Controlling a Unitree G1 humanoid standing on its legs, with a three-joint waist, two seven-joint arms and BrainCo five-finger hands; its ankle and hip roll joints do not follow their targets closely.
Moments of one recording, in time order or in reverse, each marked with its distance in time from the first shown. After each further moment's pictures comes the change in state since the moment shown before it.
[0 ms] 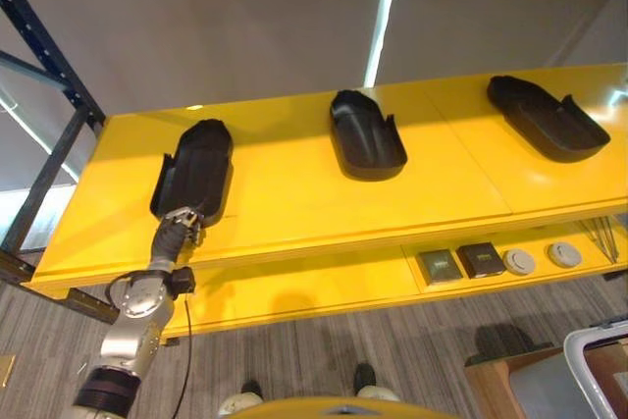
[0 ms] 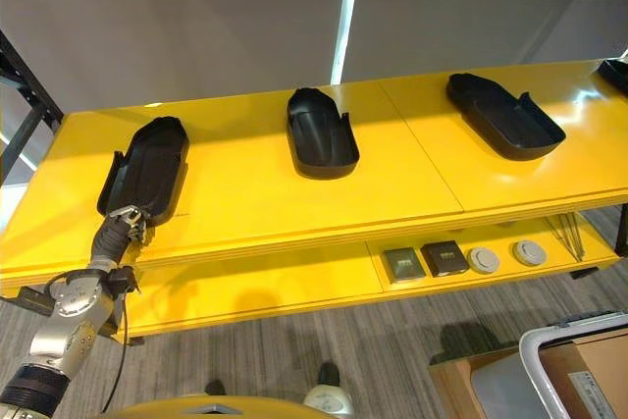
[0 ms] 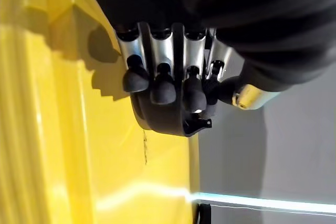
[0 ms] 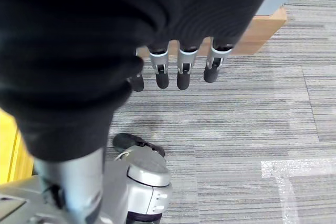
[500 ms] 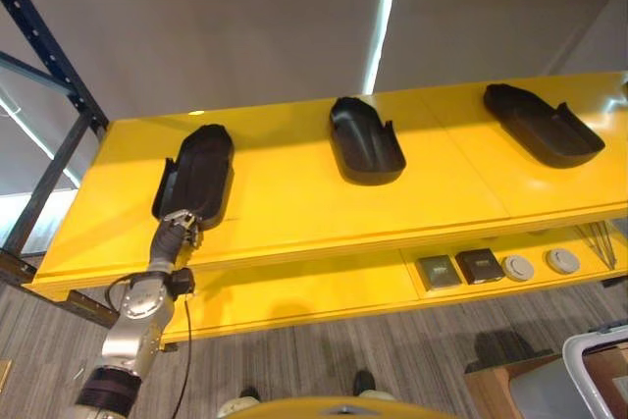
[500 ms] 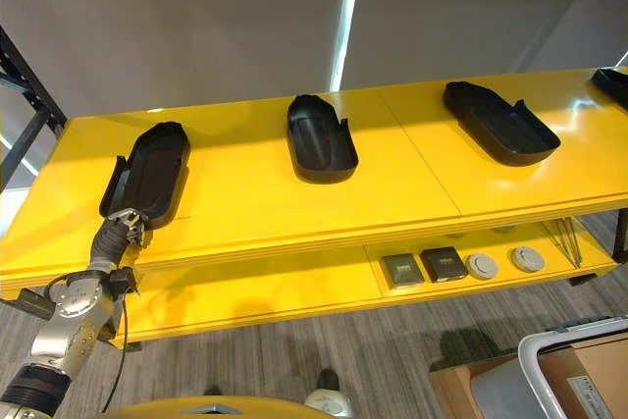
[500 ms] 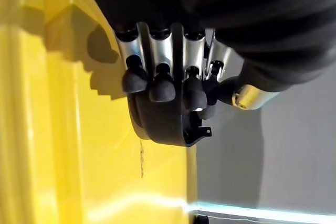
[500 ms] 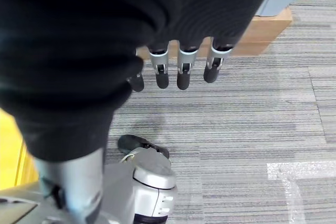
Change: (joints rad) left arm -0.025 -0.016 -0.001 0.062 0.002 -0.020 0.031; right arm 0.000 0.000 0.000 0.014 -0.007 -0.009 0.004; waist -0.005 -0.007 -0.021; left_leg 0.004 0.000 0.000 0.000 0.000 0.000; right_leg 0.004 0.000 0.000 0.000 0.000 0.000
